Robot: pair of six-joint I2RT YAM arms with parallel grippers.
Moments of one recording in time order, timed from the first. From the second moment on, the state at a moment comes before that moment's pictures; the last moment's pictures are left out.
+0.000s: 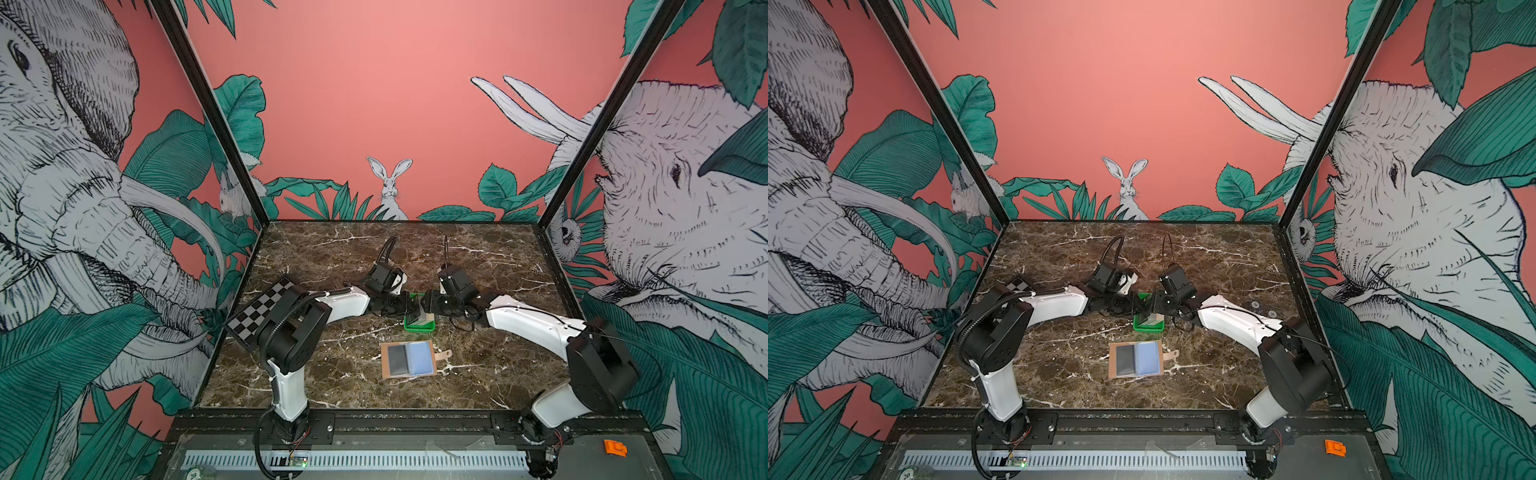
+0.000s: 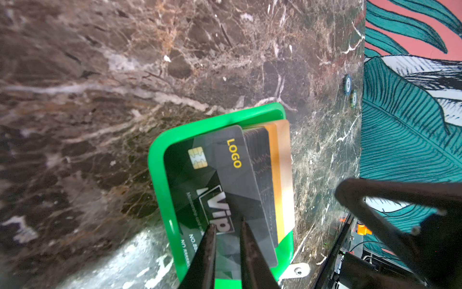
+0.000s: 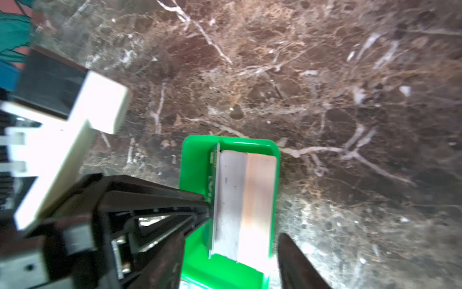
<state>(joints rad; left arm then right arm) -0.66 1.85 1.06 -0.12 0.47 -0.63 0.66 1.54 0.97 -0.30 -0.05 0.68</state>
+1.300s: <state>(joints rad) -0.66 1.85 1.06 -0.11 0.47 -0.65 0.67 1.67 0.97 -0.22 -0.16 0.72</state>
